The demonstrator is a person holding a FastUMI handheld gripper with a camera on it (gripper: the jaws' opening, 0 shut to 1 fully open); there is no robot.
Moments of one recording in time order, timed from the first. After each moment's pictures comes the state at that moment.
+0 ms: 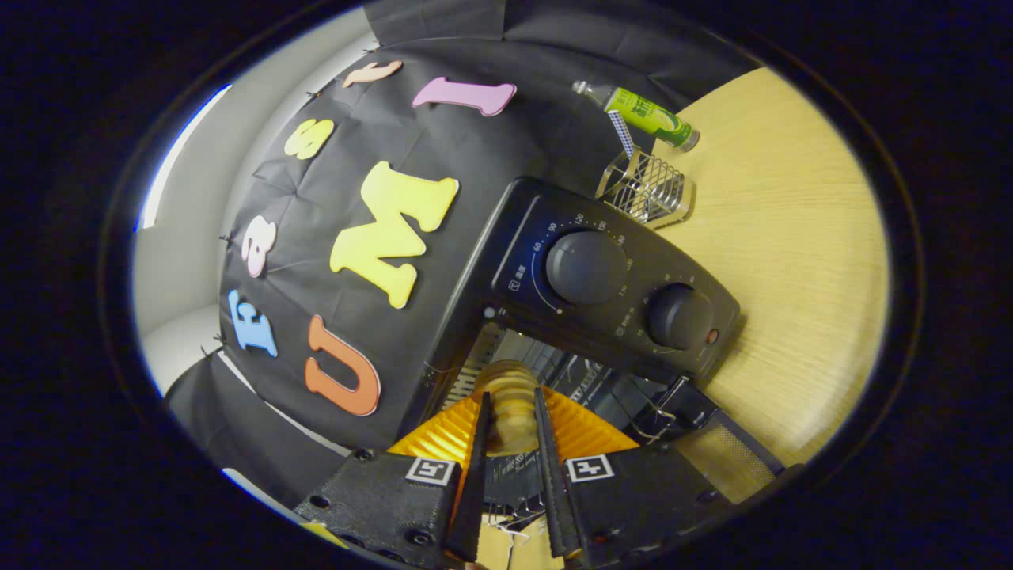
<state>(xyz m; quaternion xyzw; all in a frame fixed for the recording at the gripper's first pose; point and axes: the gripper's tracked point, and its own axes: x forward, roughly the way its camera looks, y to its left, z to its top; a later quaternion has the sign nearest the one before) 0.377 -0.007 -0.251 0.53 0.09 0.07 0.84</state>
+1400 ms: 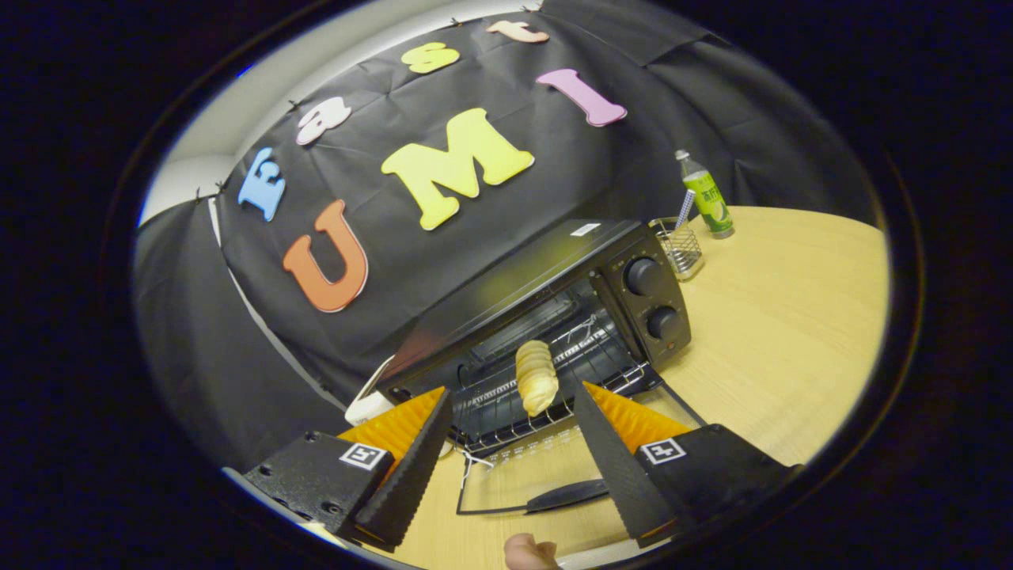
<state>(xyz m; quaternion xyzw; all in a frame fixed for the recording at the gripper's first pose) 0.254 0.032 -0.218 0.28 0.16 0.06 0.95</state>
